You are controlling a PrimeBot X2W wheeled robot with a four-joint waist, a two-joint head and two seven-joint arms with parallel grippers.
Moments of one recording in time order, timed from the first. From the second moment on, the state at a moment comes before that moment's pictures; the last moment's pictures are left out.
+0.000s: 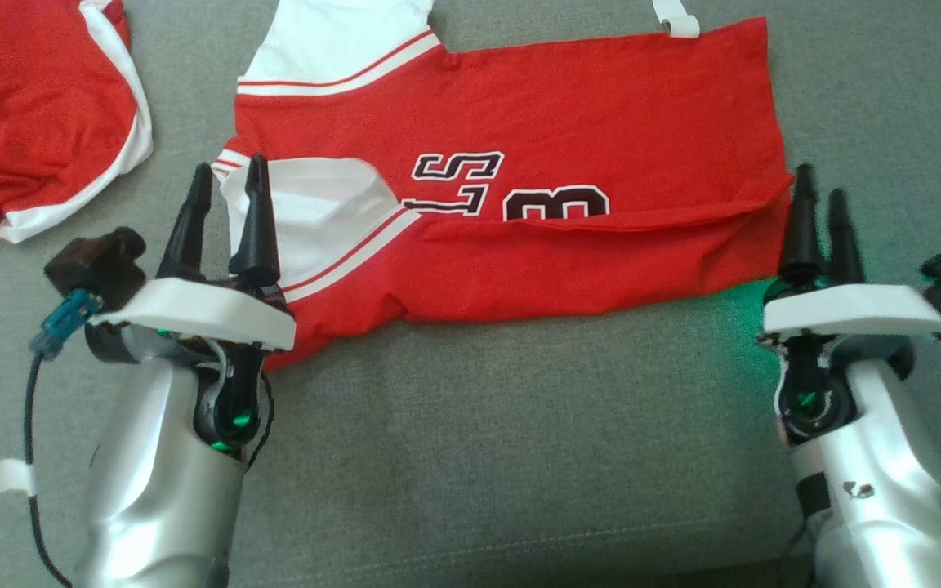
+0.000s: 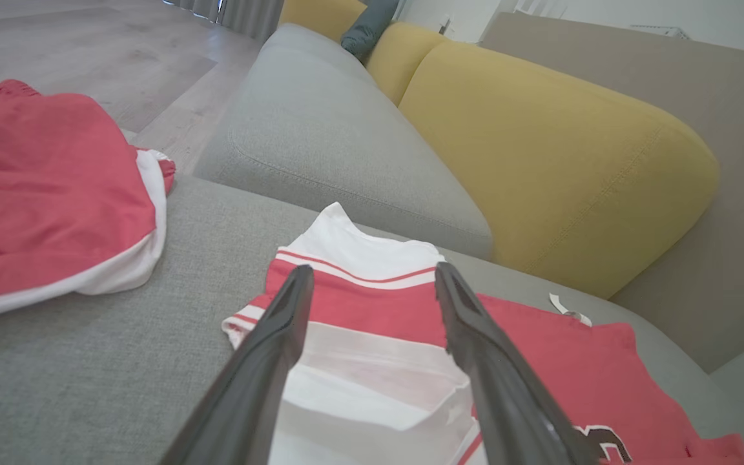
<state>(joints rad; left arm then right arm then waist) -0.43 0.06 -0.16 0.44 -0.49 -0.09 -0.25 -0.45 -0.05 0.04 0.58 0.78 0.12 -0.25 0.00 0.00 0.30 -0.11</state>
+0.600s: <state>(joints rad) -0.17 0.07 -0.15 0.30 -0.50 -0.10 -0.12 -0.23 -0.05 -0.04 0.35 0.45 0.12 -0.25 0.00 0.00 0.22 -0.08</state>
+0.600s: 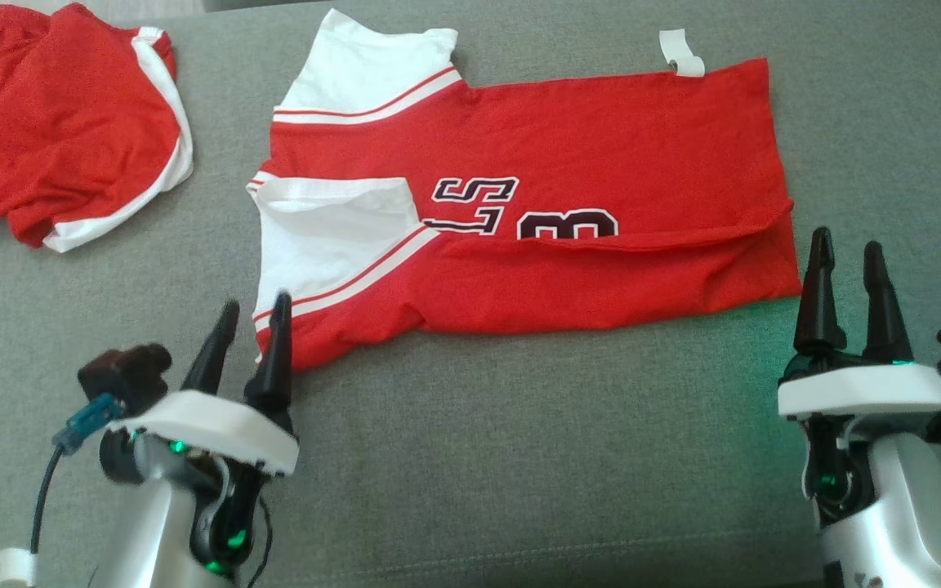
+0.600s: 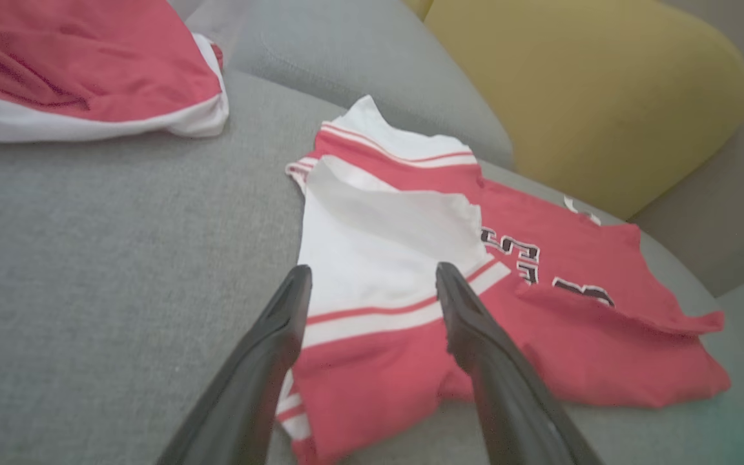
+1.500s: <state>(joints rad) -0.13 0.11 -0.15 0.28 -0.58 0.03 0.24 -0.21 -0.05 -0.01 0.35 0.46 0.12 -0.25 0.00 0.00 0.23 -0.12</state>
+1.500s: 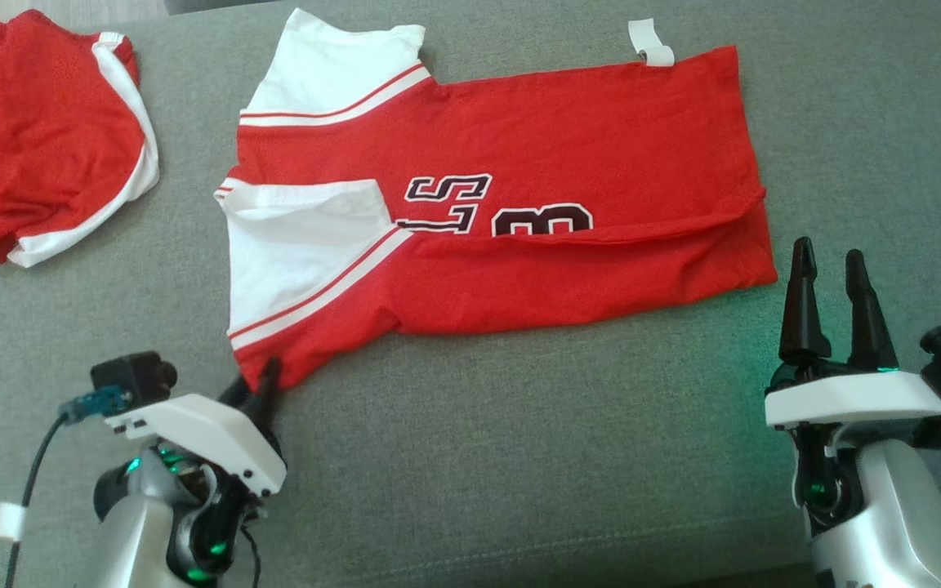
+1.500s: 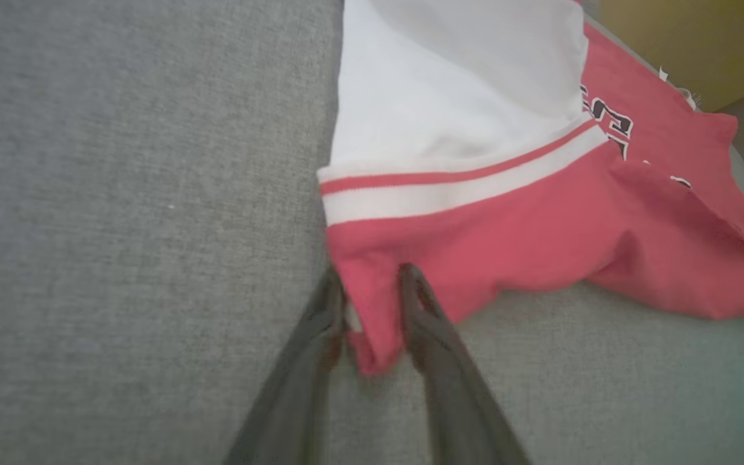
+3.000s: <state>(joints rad) -0.03 0.13 -0.17 0.02 -0.57 0.05 0.10 -0.34 -0.05 -0.05 0.75 0.40 0.12 -0.15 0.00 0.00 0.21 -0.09</state>
